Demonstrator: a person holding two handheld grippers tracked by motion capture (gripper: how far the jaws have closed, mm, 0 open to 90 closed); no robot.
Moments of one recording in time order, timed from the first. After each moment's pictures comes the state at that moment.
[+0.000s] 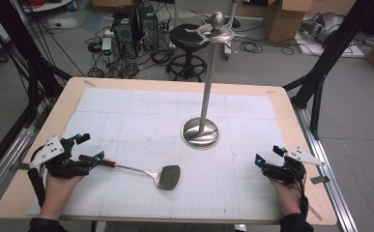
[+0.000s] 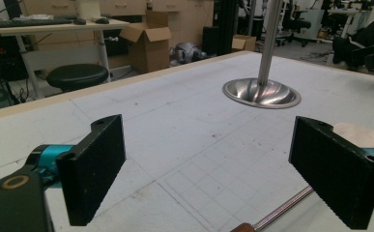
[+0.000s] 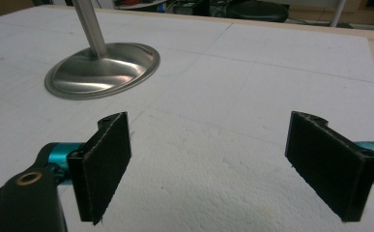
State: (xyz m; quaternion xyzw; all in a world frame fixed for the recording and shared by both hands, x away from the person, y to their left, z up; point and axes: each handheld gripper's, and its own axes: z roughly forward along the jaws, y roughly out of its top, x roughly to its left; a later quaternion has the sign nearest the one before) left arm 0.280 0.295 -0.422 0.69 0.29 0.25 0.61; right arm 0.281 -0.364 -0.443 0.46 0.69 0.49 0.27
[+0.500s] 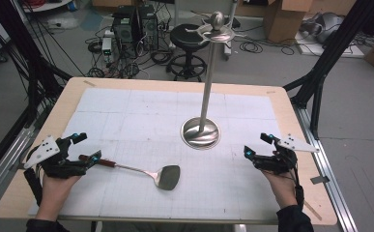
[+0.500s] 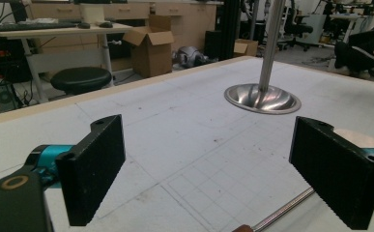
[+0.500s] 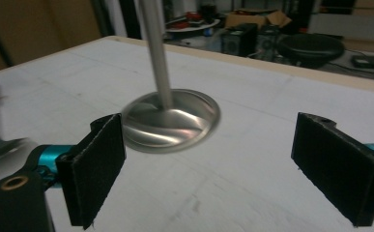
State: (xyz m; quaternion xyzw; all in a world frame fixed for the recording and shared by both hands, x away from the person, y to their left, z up) left arm 0.276 0.300 -0.416 0.69 0.30 0.25 0.61; right arm 0.298 -0.328 -0.402 0.37 0.71 0.55 0.23
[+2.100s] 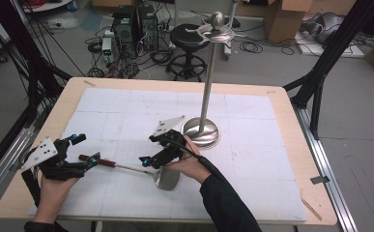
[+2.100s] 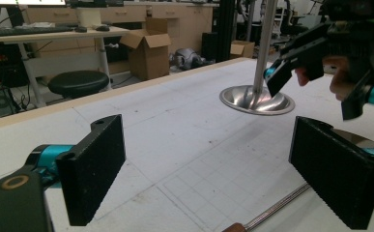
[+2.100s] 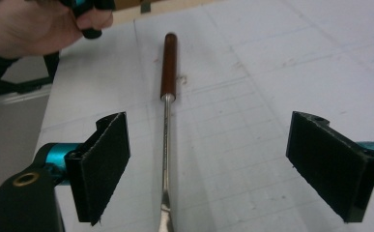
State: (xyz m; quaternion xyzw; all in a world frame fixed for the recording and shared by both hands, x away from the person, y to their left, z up) left arm 0.271 0.300 -0.413 0.69 0.29 0.25 0.61; right arm 0.347 -0.042 -0.389 0.14 0.87 0.47 0.01
